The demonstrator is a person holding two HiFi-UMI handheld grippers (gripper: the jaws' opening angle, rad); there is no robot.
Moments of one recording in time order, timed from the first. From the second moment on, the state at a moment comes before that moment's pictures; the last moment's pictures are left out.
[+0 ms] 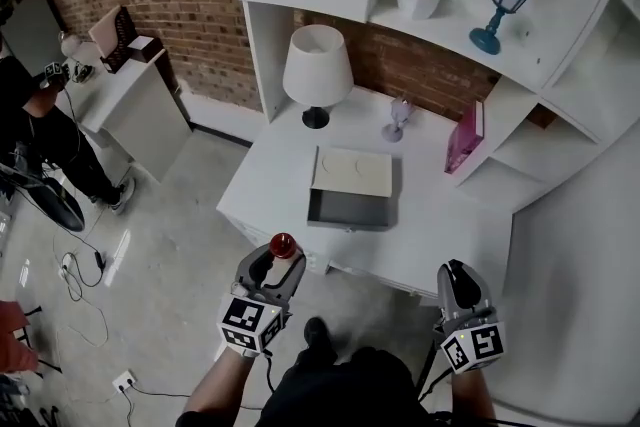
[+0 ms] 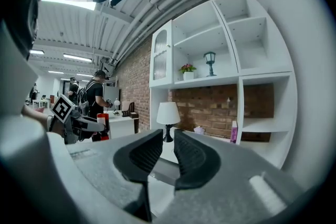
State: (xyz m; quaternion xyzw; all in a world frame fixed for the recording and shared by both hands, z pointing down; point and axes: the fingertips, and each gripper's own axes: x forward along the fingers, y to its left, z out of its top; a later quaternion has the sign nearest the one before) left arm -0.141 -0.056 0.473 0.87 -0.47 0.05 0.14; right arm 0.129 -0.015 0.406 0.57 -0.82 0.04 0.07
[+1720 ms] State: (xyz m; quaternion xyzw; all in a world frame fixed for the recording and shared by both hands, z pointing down) left arm -0.037 -0.221 0.712 0.81 -0.19 0.56 0.00; right arm 0.213 -0.180 0.499 0.55 -0.81 0.18 0.07
